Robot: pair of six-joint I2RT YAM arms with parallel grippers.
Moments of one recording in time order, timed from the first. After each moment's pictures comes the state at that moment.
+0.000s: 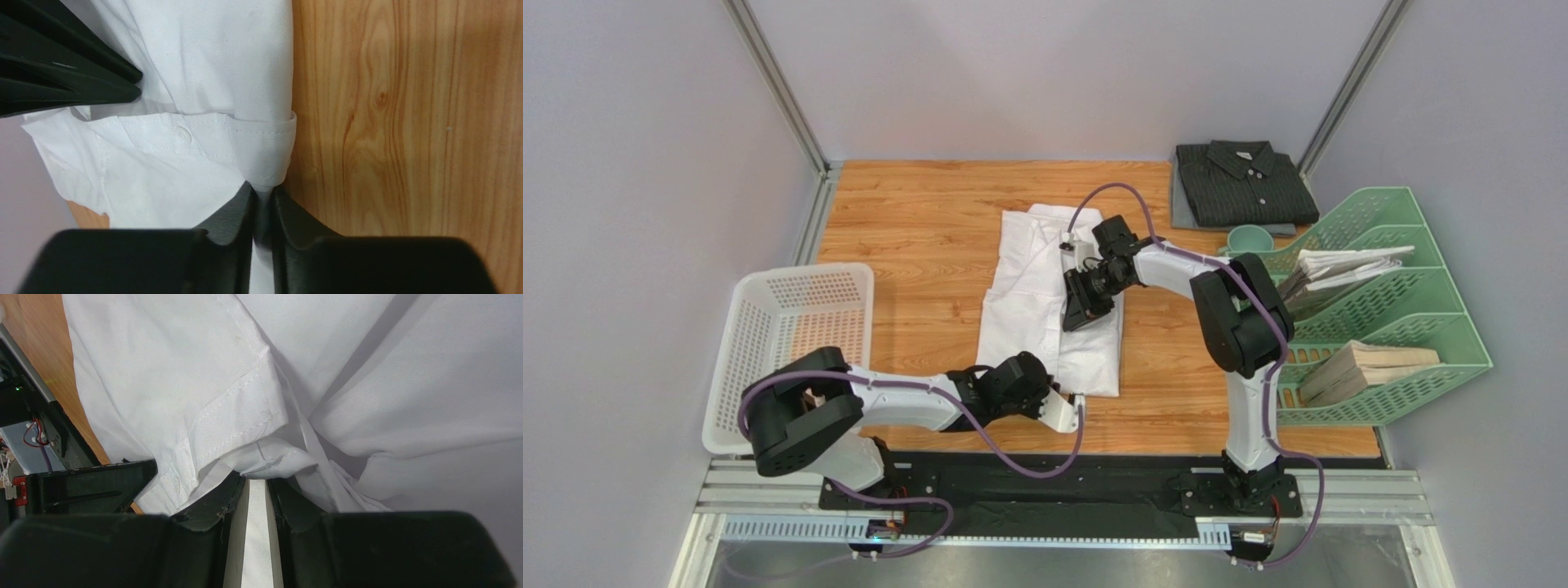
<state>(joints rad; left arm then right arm) -1.10 1.46 0.52 0.12 -0.16 0.91 0.47 2.06 1.36 -0.48 -0.65 0.07</state>
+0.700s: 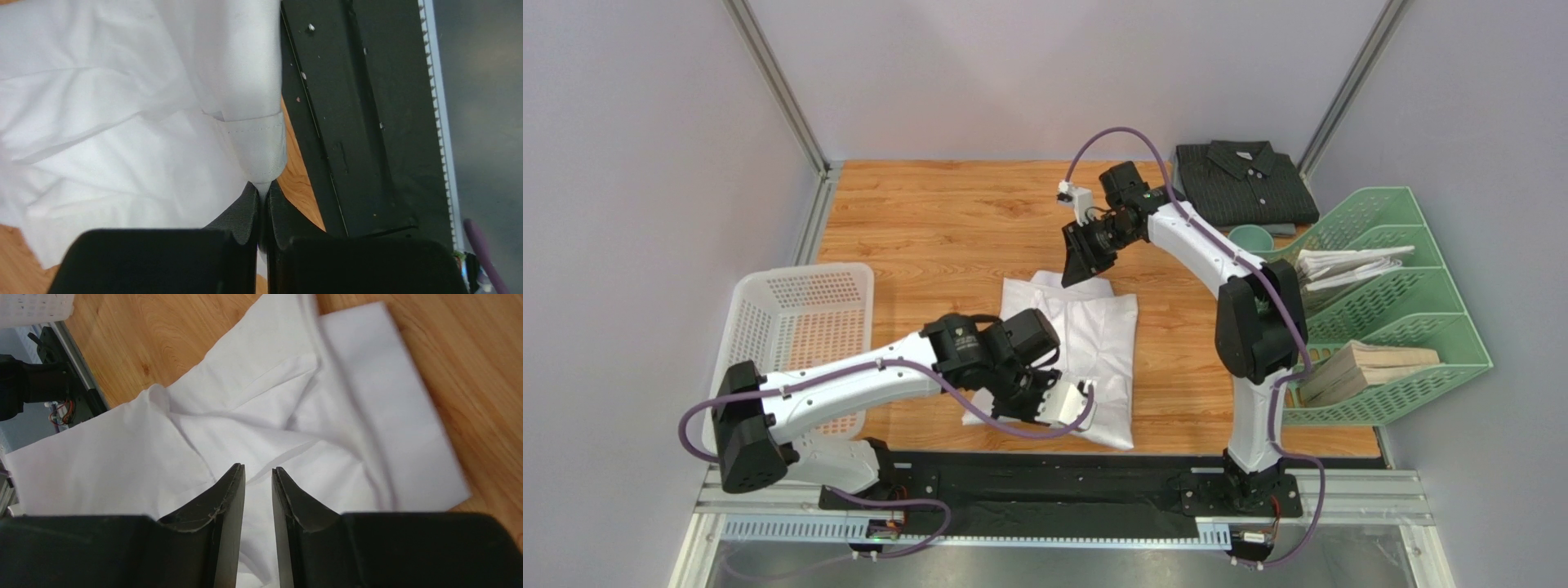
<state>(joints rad) -1.13 1.30 1.08 -0.91 0.33 0.72 0.44 1.99 1.69 -0.80 -0.69 -0.12</state>
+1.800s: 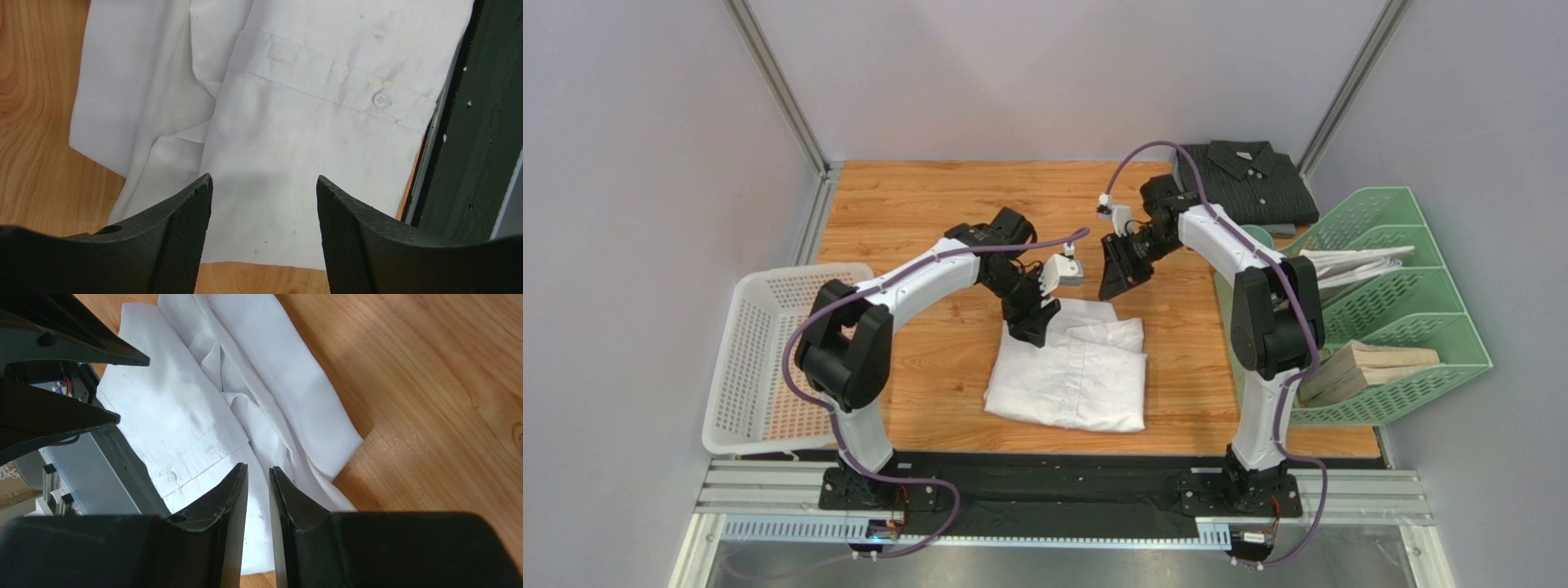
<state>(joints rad) -0.58 1.79 1.39 -0.85 0.62 0.66 0.29 1.98 1.58 -0.93 -0.73 -0.21</state>
